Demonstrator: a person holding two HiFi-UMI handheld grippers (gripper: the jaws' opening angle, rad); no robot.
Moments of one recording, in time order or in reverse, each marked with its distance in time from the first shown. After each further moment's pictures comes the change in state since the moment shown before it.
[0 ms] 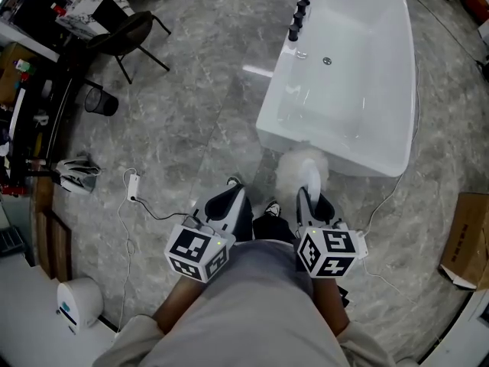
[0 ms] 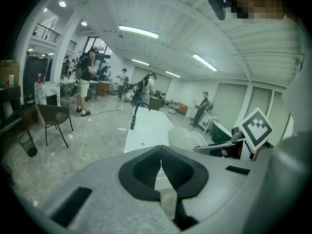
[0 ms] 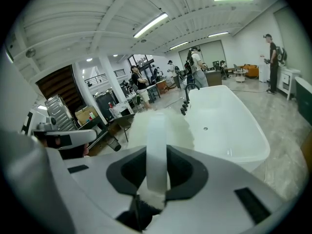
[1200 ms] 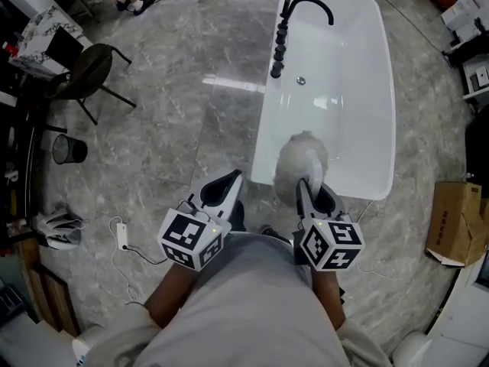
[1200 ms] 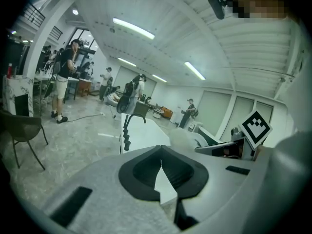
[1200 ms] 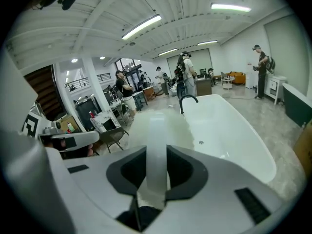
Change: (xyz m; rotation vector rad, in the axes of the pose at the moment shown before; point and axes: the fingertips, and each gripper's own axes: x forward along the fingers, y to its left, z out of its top) left arm 0.132 0.173 0.161 0.039 -0.038 -0.246; right arm 0.164 0.023 0.175 0.061 -0.074 -0.175
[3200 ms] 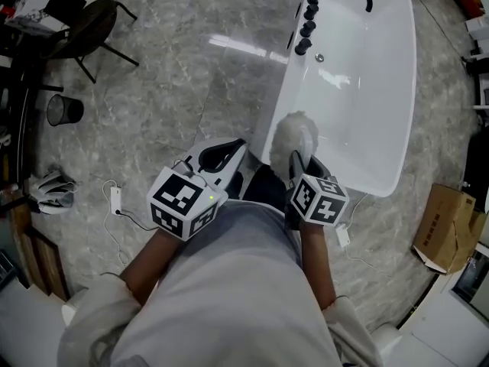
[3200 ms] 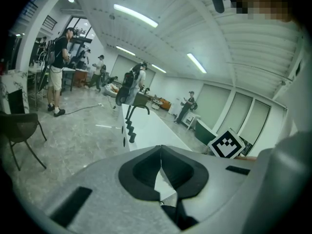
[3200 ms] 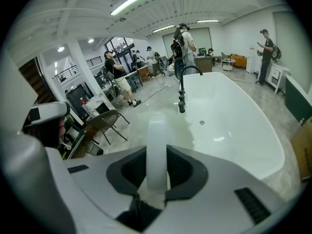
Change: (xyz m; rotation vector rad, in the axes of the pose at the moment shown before) left arm 0.020 0.076 -0.006 -0.011 0.120 -0.049; right arm 0.128 0.000 -0.062 0.037 0.239 -0.042
